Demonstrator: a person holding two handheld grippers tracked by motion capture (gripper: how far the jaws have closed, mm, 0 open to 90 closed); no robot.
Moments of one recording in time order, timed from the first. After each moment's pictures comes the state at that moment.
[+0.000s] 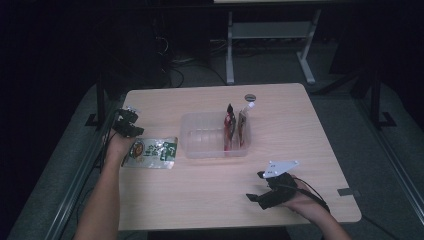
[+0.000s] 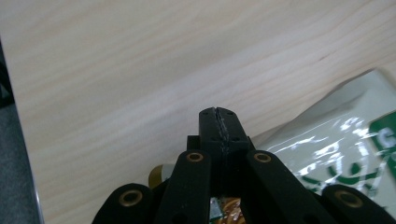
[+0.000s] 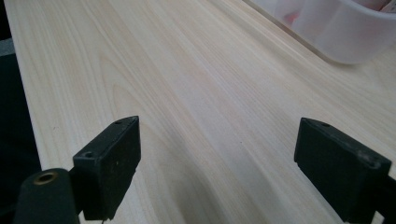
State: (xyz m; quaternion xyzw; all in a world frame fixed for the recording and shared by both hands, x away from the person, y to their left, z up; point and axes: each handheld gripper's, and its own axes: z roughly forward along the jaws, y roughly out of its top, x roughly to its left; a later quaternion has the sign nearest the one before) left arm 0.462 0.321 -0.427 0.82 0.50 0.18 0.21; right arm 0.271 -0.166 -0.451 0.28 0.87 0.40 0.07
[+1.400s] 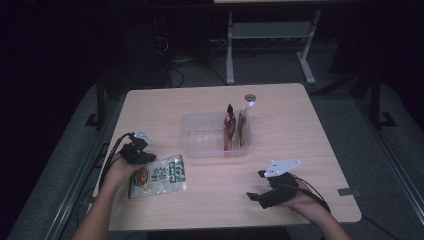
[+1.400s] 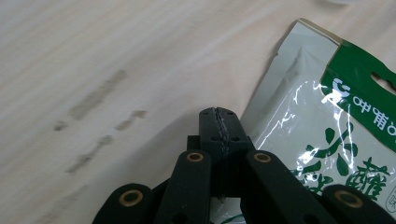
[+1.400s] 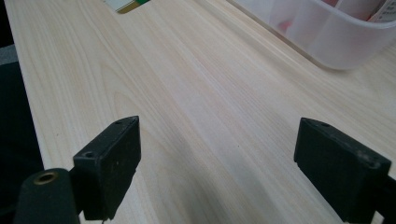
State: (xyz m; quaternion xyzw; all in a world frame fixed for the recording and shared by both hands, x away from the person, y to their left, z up) left arm 0.384 0.290 -0.446 0.88 0.39 0.09 0.24; right arm 0.269 -0.168 -0.447 0.29 0.87 0.40 0.08
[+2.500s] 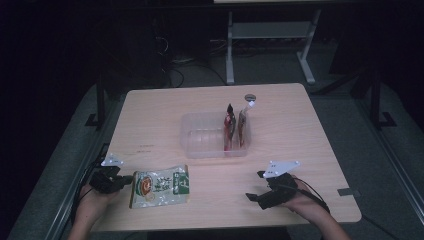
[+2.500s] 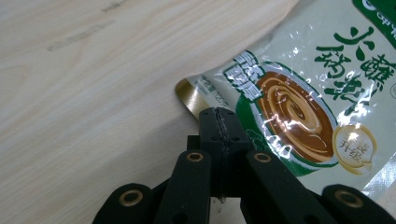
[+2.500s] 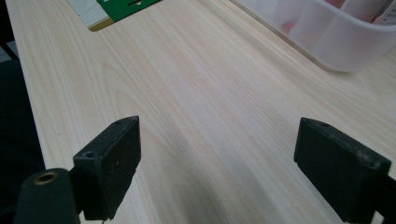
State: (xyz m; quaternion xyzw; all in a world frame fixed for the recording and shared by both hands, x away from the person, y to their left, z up) left arm 0.289 0.341 -0.441 0.84 0.46 0.12 0.26; right arm 0.268 -0.165 -0.446 0.28 0.87 0.40 0.08
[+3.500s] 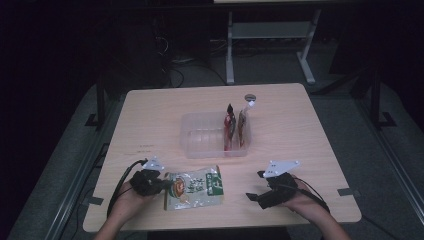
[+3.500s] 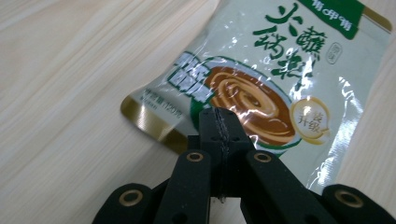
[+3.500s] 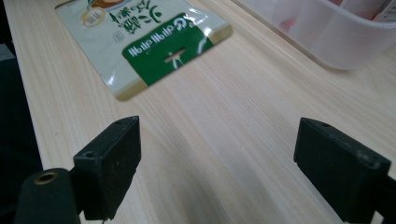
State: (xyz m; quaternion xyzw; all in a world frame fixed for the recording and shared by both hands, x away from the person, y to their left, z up) left arm 0.293 0.234 -0.449 0.89 0.34 0.05 0.31; right arm 0.269 -0.166 -0.447 0.28 0.87 0.40 0.08
